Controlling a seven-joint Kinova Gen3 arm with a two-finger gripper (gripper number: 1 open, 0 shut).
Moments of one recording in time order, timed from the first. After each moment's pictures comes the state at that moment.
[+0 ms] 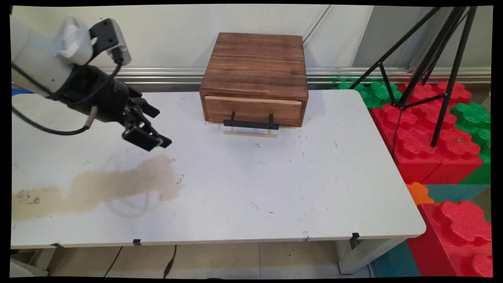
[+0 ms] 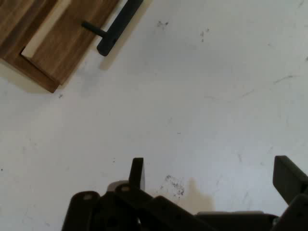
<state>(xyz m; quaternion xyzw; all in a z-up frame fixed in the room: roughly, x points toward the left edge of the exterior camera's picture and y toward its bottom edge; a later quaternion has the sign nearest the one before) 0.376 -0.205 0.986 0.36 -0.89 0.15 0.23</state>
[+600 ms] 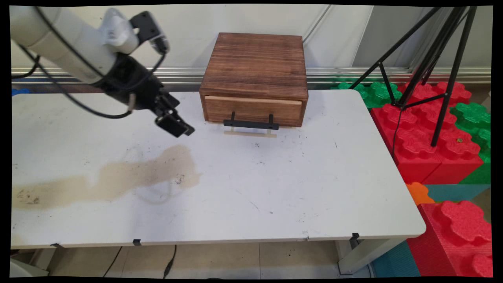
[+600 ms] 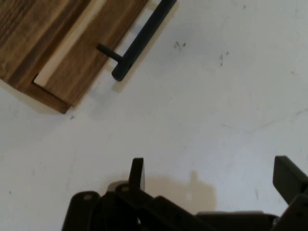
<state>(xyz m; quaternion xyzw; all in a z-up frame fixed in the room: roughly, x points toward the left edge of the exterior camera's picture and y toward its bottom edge) 0.341 -0.250 0.985 0.38 -0.89 0.16 0.21</state>
